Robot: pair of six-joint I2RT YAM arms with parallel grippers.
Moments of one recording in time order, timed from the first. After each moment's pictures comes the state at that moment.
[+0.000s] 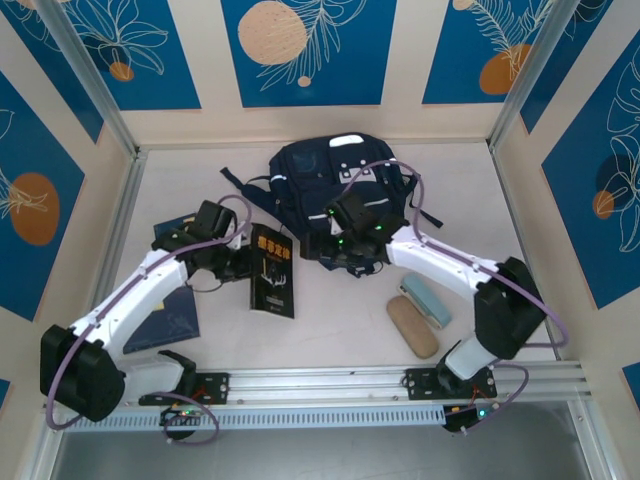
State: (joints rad) left arm -0.42 1.20 0.99 -0.86 0.38 -0.53; right arm 0.71 1.52 1.14 -0.54 -0.23 0.74
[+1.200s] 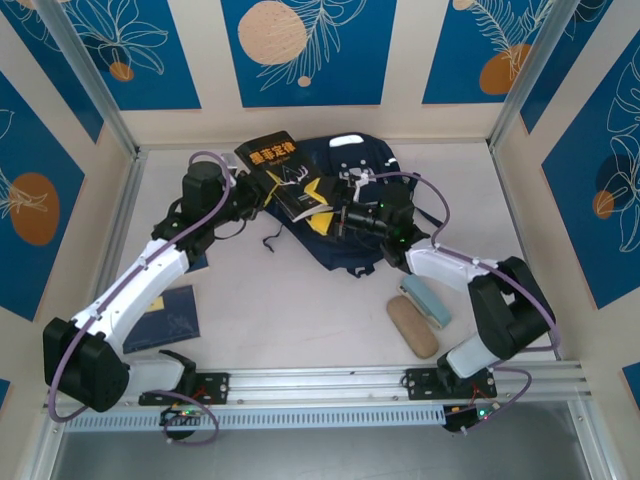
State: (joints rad) left arm -0.41 1.26 1.07 -0.11 0.33 -1.25; right arm 0.52 1.54 0.84 0.73 -0.70 1.64
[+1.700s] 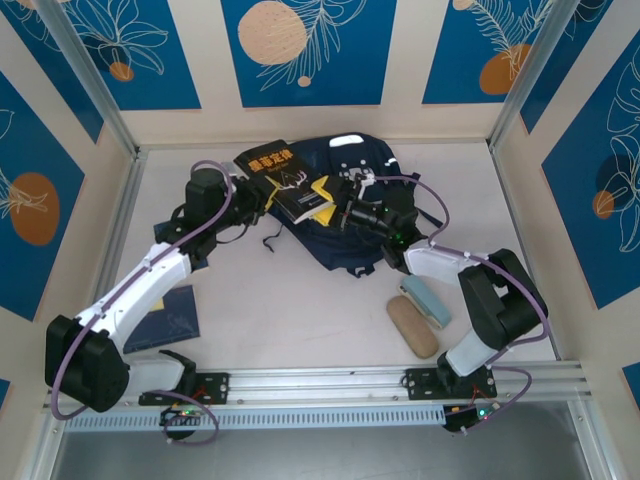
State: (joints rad) left arm -0.41 1.26 0.99 -0.06 0.31 -1.33; right arm 0.49 1.58 0.80 0.90 -0.67 1.77
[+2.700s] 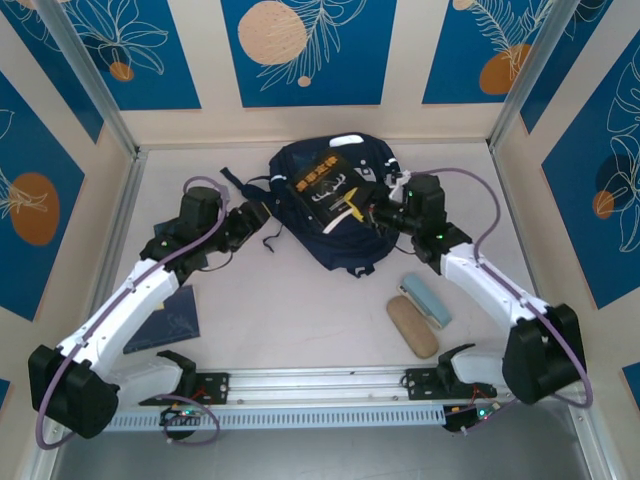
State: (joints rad) left arm -0.42 1.13 0.97 -0.47 0.20 -0.96; right arm 0.37 1.24 0.89 0.02 -0.51 1.25
